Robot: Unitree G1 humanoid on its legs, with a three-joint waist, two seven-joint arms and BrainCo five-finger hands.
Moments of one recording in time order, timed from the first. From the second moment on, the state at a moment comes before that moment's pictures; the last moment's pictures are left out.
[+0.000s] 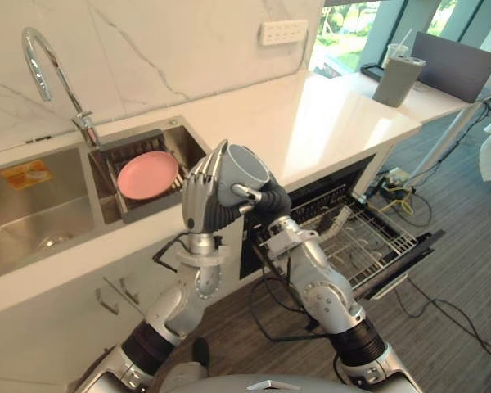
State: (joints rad) left arm -0.19 0.17 -0.59 -0.11 0.79 0.12 0.79; right arm -0.22 -0.17 0.39 -0.30 0.93 0.07 -0.14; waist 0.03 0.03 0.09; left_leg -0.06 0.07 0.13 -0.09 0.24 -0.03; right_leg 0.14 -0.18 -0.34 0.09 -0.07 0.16
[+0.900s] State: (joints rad) left arm 0.01 0.32 -0.23 -0.62 0.53 -0.04 0.38; right arm -0.32 -0.05 0.45 -0.35 0.86 0.07 -0.04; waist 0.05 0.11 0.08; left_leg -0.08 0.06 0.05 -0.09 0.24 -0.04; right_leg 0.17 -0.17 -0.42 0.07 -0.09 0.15
